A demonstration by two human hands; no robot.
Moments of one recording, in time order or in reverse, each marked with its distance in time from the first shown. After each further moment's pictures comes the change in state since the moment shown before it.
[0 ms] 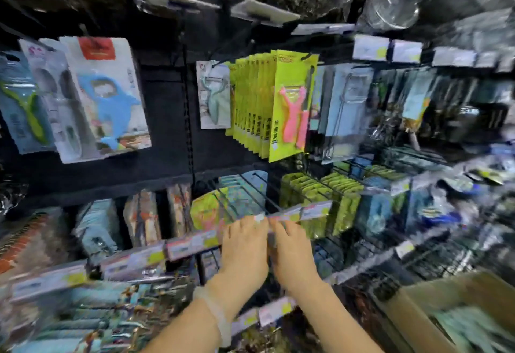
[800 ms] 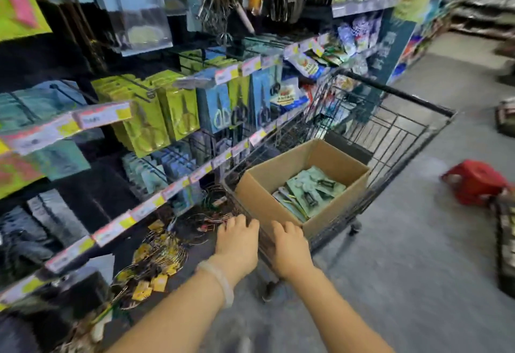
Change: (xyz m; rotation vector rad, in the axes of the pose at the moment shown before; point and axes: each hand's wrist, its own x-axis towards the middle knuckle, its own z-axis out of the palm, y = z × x) left_hand -0.077 0.318 0.187 0.078 -0.489 0.380; right_hand -0.273 0.288 -0.057 -0.135 -0.383 0.679
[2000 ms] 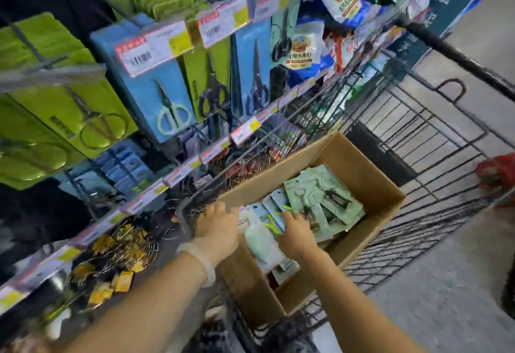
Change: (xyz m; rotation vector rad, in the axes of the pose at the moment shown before) left_hand 0.312 -0.003 0.006 -0.123 -0.286 -0.148; right_hand 0.307 0.123 0.002 0.088 -0.389 0.169
